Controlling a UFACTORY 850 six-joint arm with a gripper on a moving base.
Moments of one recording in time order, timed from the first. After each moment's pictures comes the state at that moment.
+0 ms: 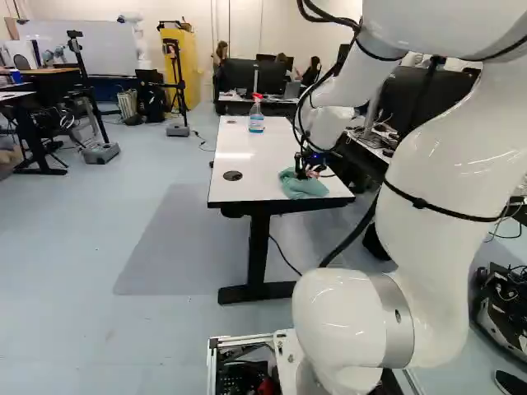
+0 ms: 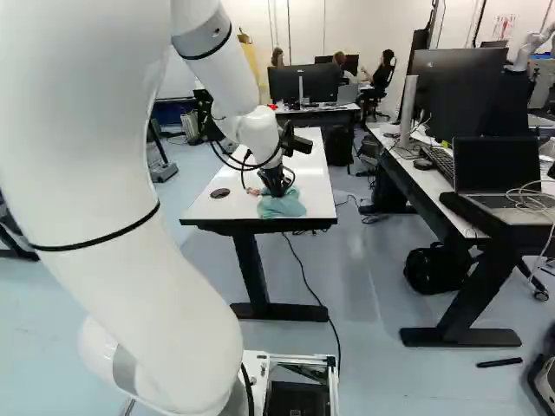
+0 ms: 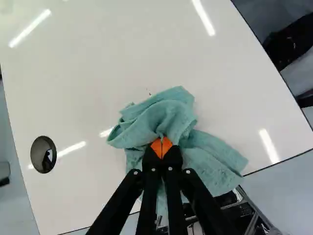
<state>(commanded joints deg) -11.6 -7.5 -47.8 17.8 -14.5 0.0</state>
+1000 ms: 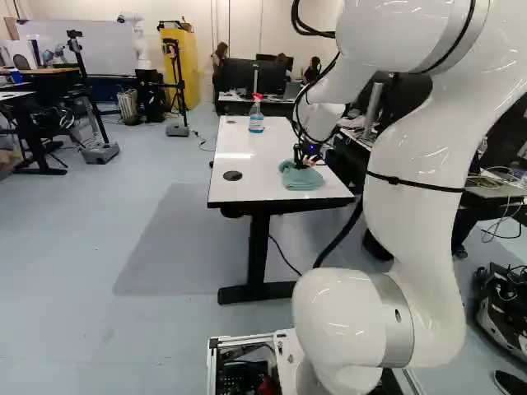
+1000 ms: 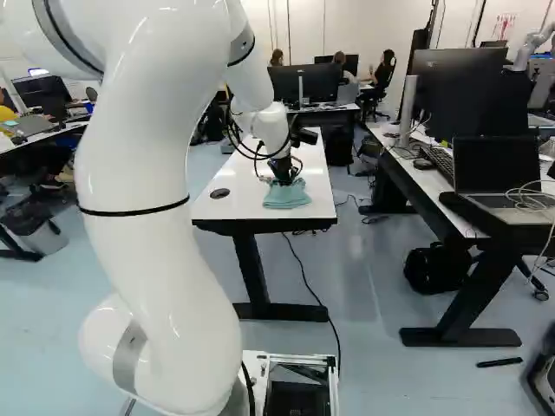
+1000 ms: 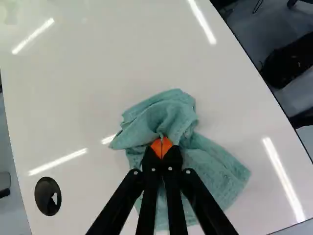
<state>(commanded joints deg) -10.6 -19.2 -61.6 17.8 -14.5 0.0</state>
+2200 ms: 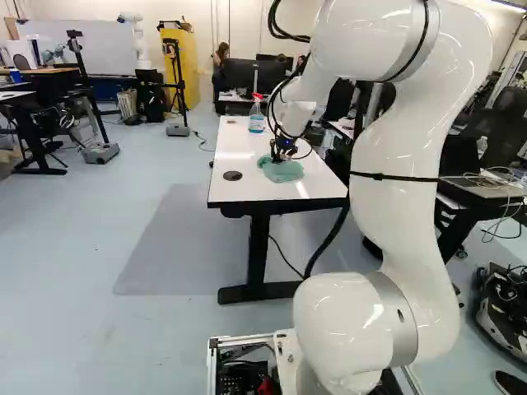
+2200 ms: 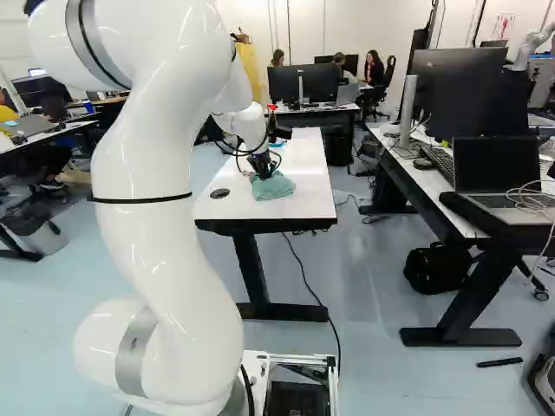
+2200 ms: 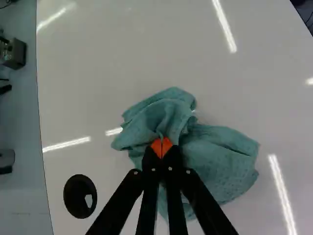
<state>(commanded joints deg) -2.0 -23.1 -66.6 17.8 -14.5 0.0</state>
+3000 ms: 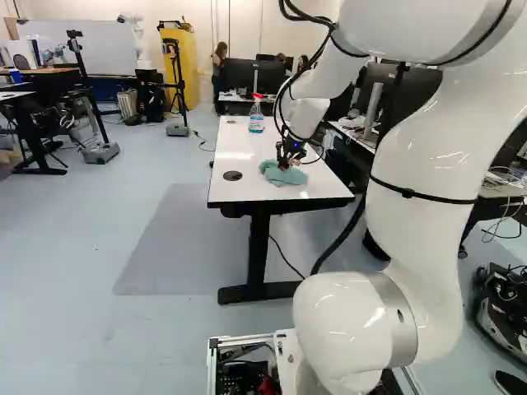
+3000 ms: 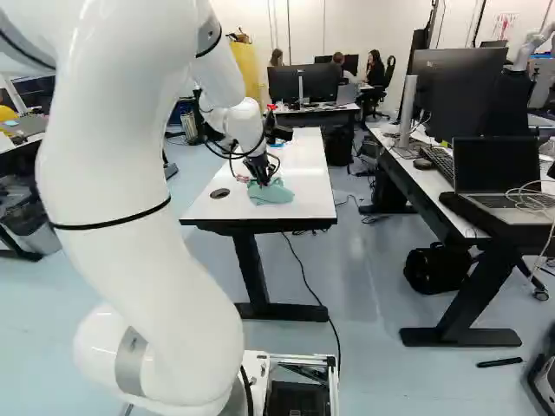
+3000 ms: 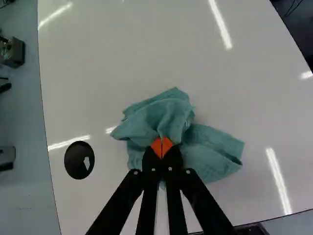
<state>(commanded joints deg) -3.6 -10.7 -54.4 17.8 -14.5 0.0</state>
